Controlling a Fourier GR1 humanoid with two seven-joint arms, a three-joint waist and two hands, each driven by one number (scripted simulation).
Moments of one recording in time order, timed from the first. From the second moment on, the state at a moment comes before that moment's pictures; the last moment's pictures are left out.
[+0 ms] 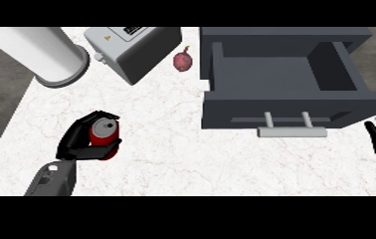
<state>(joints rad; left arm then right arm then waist) -0.29 0.22 0.20 -0.73 -0.06 -0.39 -0.58 0.27 -0.02 -0.24 -2.18 -0.09 0.20 0.12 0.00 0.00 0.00</state>
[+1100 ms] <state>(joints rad) -0.27 0.05 0.20 -1.16 0.04 -0.05 -0.26 0.31 -0.02 -0.23 -2.21 -0.10 0.19 0.10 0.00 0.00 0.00</state>
